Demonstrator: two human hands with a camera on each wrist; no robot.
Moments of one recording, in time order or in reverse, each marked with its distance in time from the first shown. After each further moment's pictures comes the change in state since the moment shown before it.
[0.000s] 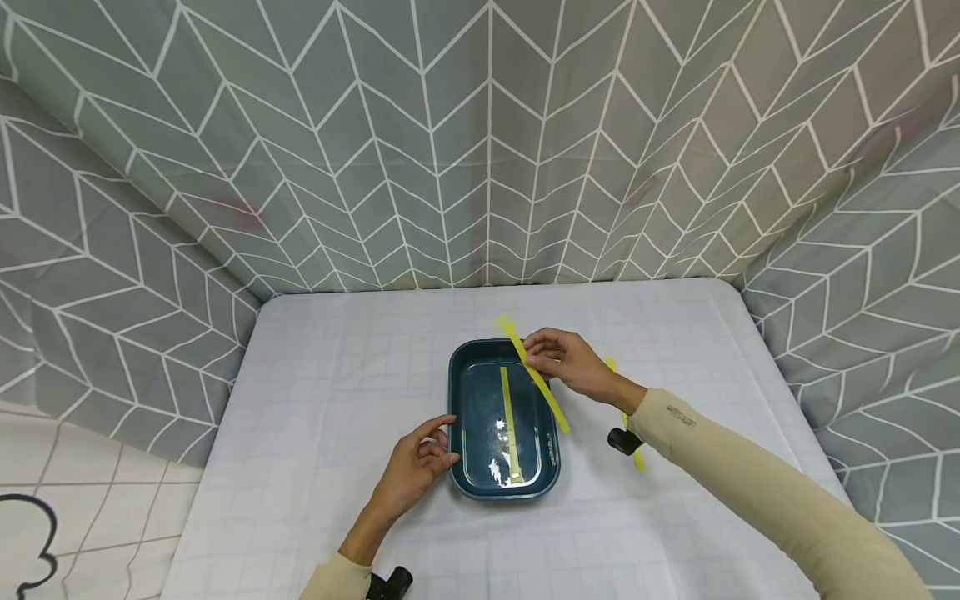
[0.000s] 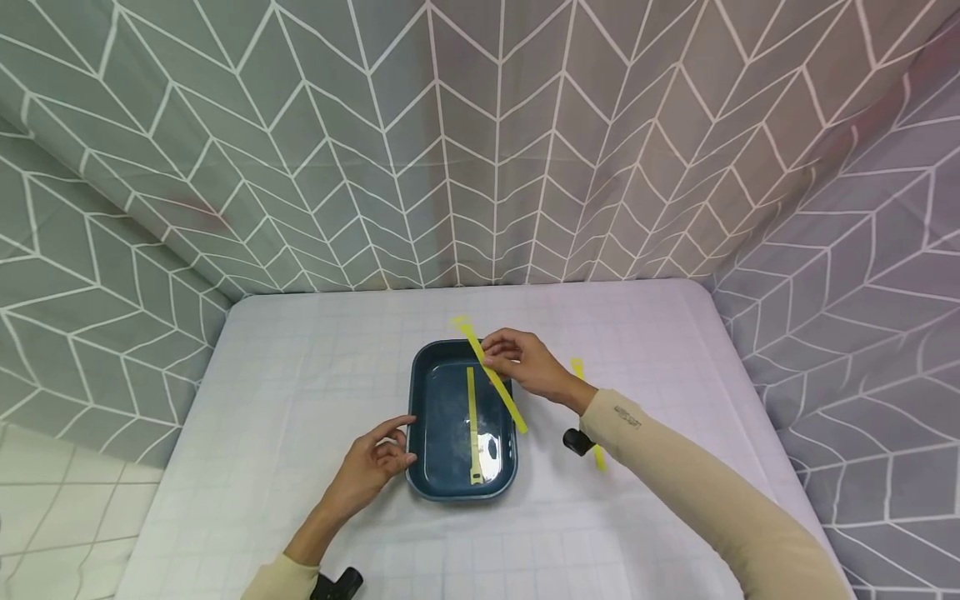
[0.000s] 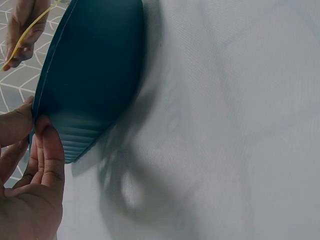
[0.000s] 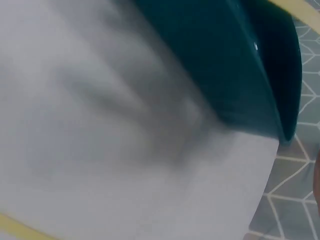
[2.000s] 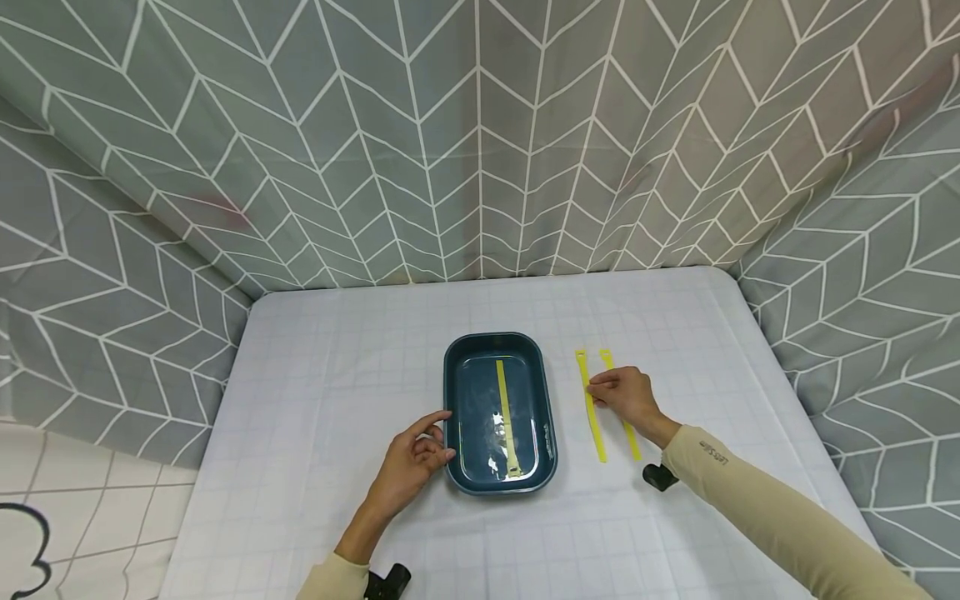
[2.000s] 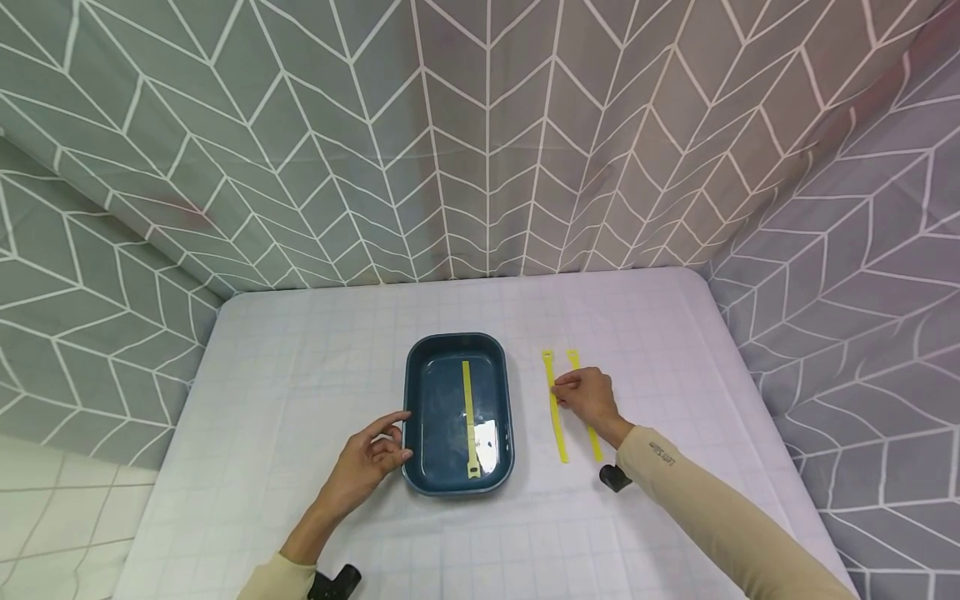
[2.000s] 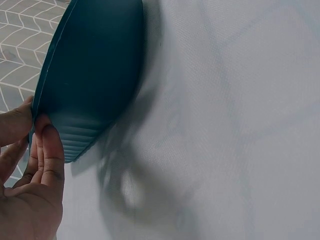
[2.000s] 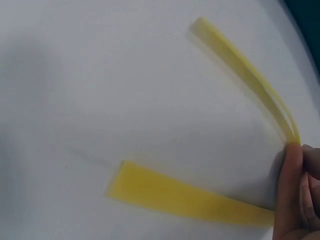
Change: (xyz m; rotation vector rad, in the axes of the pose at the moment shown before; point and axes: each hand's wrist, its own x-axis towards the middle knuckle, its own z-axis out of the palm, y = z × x) left_hand 0.004 -0.003 -0.001 -0.013 0.002 -0.012; right_hand -0.061 0.082 -0.026 -0.251 0.431 0.429
